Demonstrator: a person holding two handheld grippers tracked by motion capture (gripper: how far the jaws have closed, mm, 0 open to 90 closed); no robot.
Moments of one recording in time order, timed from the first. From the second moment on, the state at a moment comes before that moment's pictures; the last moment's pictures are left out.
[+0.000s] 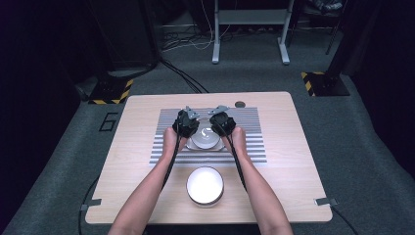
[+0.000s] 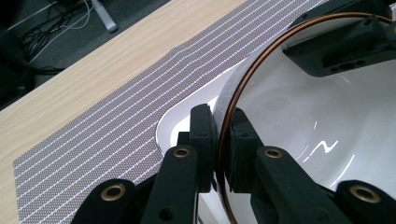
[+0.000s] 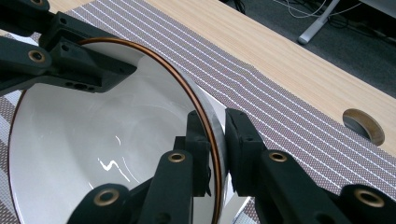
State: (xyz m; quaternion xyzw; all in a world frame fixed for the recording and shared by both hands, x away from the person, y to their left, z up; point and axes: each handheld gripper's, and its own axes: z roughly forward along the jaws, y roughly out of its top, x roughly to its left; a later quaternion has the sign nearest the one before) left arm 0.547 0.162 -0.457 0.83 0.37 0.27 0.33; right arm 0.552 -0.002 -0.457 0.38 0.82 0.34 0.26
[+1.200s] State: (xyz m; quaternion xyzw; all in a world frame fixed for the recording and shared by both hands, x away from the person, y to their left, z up) left arm 0.565 0.171 -0.470 0.82 0.42 0.22 0.32; right arm 0.578 -0.013 -0.470 0.46 0.79 0.35 0.19
